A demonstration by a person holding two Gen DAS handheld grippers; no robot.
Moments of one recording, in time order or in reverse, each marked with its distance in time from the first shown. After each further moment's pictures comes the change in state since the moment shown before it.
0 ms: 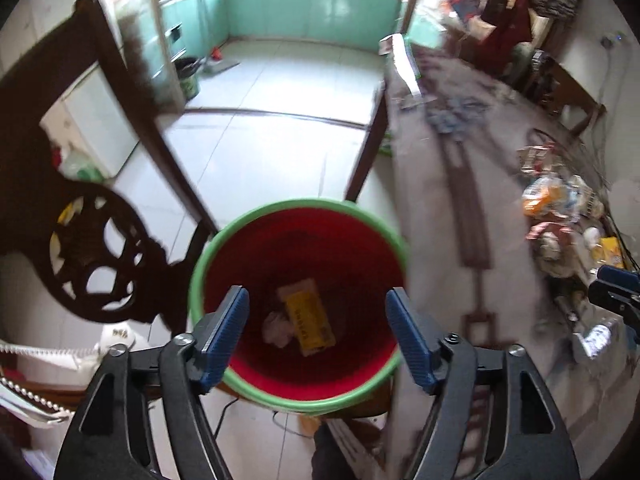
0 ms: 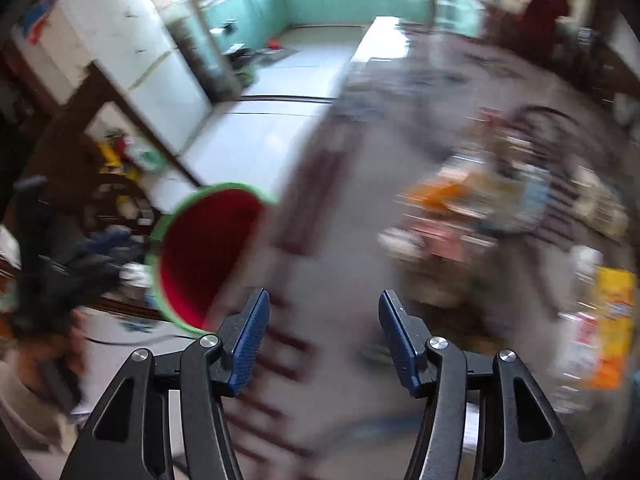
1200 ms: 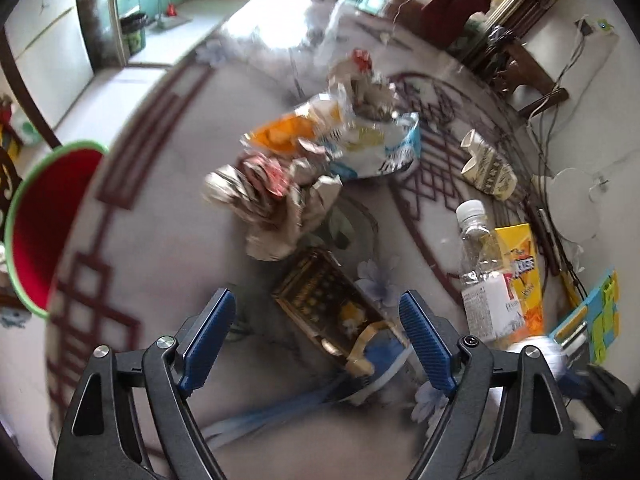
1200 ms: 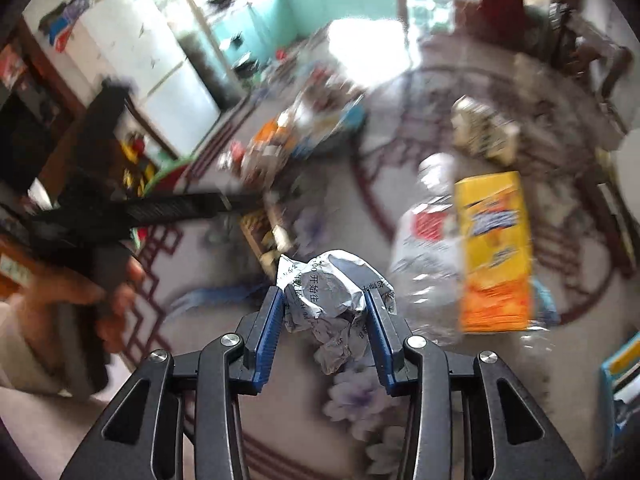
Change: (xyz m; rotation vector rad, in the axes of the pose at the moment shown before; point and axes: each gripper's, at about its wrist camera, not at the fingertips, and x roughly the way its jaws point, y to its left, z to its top) left arm 0.041 -0.253 -0.024 -0.139 0.150 -0.147; right arm -0.078 -0.195 -0.090 -0.029 -0.121 0.159
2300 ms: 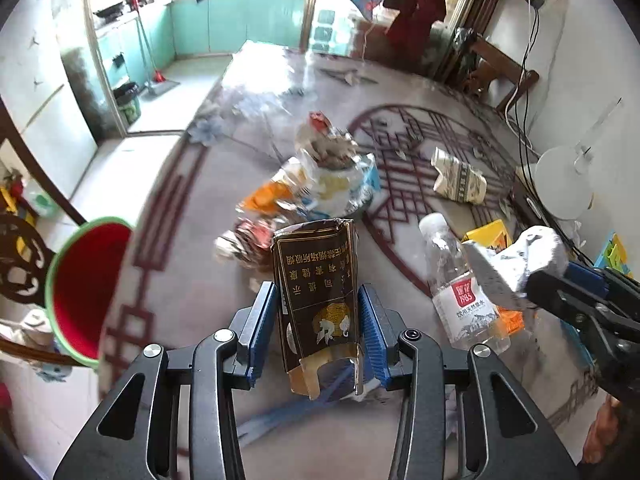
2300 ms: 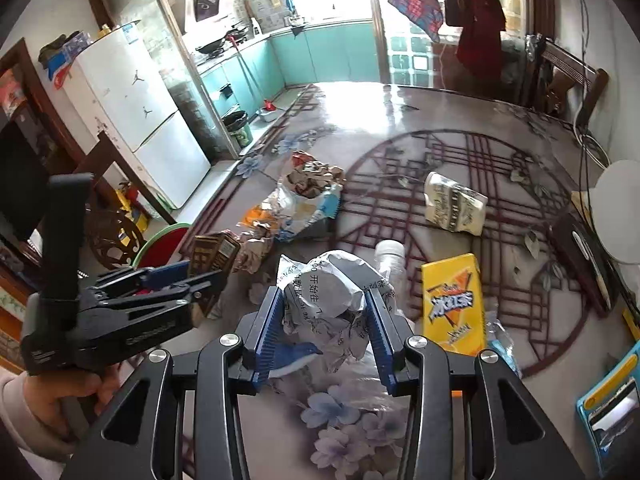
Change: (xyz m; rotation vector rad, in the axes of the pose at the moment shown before) left arm -0.067 -0.024 -0.001 0.192 -0.180 0.083; right arm -0.015 0.006 0.044 -0.008 -0.132 -0.023
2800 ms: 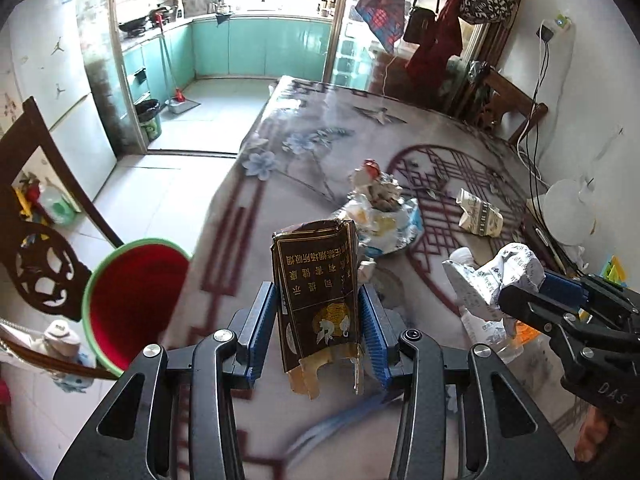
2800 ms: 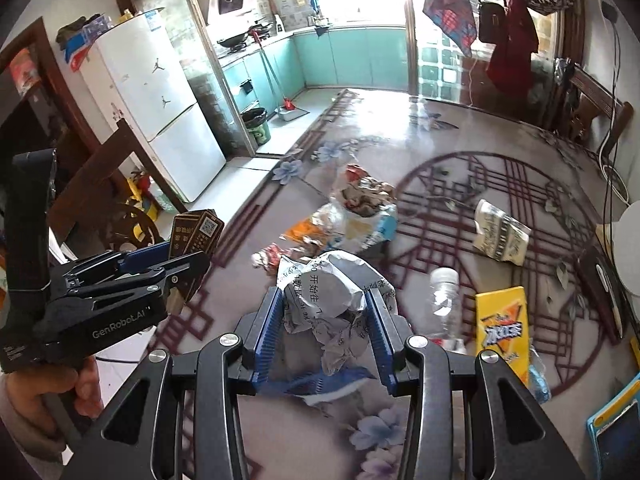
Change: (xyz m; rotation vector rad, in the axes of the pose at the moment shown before) left arm -0.033 0.056 0.011 -0.030 -0.088 0.023; right arm 0.016 0.066 0.020 -0.066 -0.009 0.017
